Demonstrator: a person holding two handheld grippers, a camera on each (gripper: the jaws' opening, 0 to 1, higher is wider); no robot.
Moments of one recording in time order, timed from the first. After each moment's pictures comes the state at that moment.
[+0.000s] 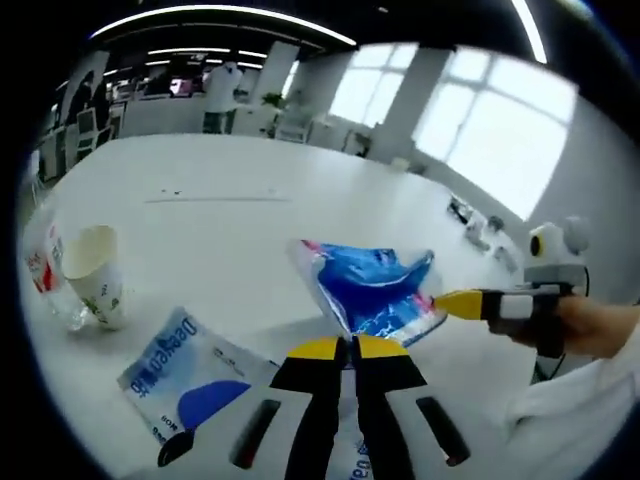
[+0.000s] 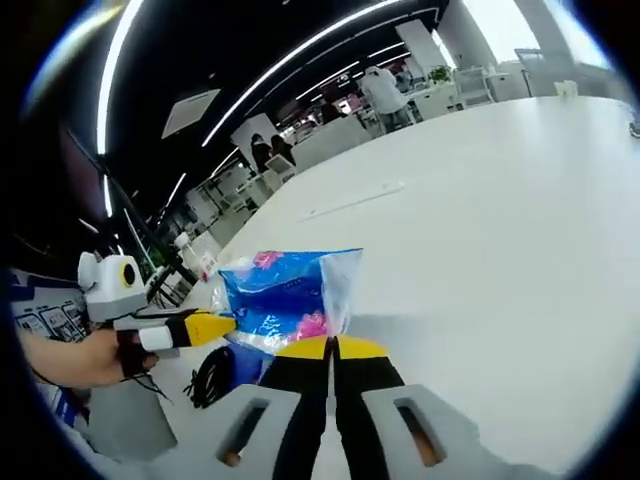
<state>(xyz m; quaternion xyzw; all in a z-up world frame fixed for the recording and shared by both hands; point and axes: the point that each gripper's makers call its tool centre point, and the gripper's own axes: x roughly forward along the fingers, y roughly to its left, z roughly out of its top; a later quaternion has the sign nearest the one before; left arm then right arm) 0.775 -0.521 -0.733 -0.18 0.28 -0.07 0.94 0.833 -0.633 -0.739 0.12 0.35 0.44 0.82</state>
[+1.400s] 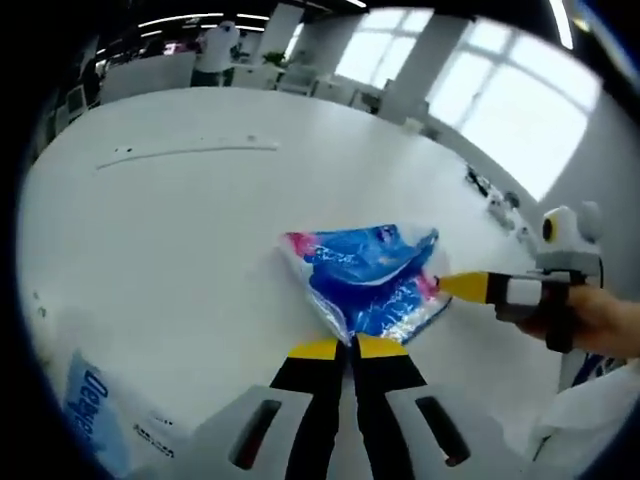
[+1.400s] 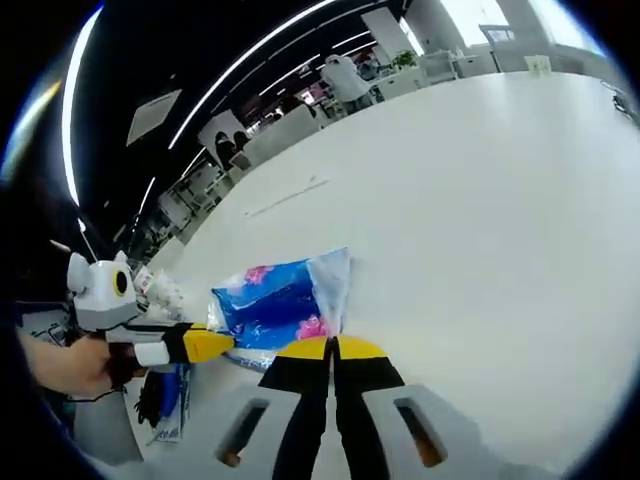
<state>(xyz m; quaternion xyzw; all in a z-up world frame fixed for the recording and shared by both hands) 0.848 -0.535 -0.811 -0.19 0.37 -0.07 0.91 0.914 -0.636 -0.807 0.12 0.39 0.40 0.82</state>
